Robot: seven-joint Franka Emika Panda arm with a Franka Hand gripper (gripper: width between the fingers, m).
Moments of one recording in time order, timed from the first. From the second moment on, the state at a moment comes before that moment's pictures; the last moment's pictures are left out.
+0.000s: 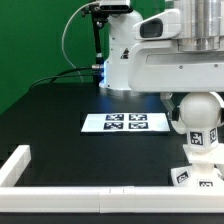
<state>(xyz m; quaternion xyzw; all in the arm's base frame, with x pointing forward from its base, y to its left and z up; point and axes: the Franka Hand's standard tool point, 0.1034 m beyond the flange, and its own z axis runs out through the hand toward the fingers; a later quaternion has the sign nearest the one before) 0.625 0.085 0.116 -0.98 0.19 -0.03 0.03</state>
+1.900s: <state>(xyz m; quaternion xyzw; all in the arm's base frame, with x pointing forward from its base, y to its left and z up) 0.619 0.093 0.114 -0.99 0.11 -0.01 0.03</state>
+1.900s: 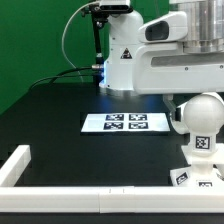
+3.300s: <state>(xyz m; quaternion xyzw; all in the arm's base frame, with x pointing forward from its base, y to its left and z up) 0.622 0.101 0.113 -0.72 0.68 0.04 0.09</state>
